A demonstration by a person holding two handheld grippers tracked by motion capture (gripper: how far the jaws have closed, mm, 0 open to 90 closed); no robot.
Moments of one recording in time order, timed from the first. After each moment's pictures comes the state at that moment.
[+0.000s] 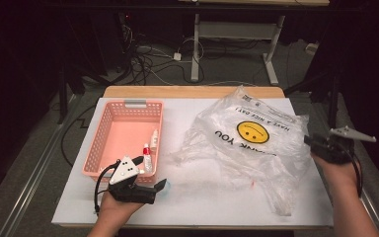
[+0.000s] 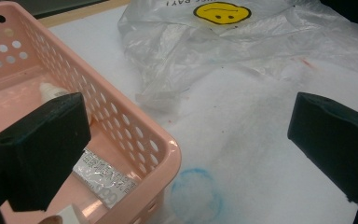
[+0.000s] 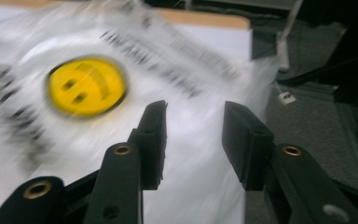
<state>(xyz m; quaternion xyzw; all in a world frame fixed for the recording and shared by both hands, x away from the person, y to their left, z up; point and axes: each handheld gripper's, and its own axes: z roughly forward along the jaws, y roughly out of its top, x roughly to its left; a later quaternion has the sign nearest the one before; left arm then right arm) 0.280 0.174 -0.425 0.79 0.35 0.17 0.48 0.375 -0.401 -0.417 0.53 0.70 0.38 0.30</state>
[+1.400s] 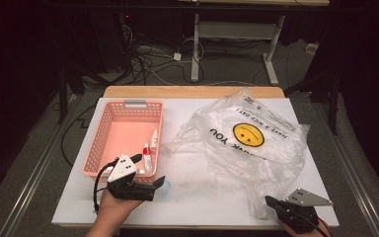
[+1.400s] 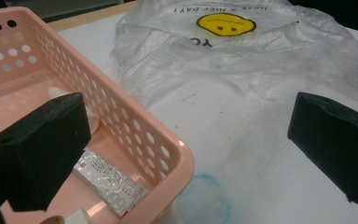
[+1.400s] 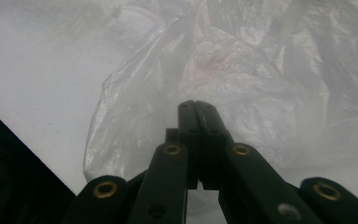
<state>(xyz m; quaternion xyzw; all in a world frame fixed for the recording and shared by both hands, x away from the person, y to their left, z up) 0.285 0.178 -0.424 0.78 0.35 0.18 0.49 0.238 -0.290 -0.469 0.41 0.81 0.37 0.18</state>
